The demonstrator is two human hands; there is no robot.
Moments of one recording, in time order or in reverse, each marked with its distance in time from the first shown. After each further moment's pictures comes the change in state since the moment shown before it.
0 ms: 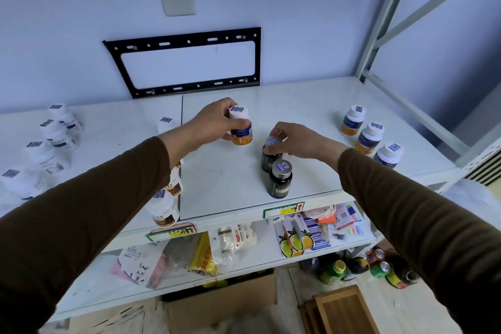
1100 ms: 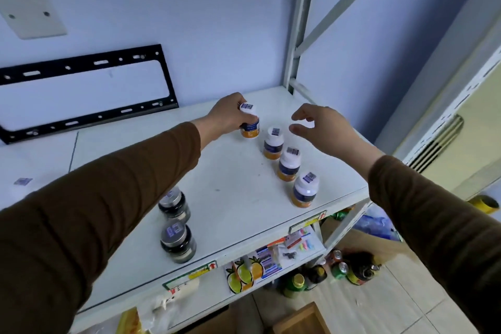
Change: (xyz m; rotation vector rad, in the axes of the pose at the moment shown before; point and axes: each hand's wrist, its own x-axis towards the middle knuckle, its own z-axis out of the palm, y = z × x) left_hand 0.198 0.110 0.183 0.106 -0.074 0.045; right_hand -0.045 0.150 -0.183 -0.218 0.504 0.084
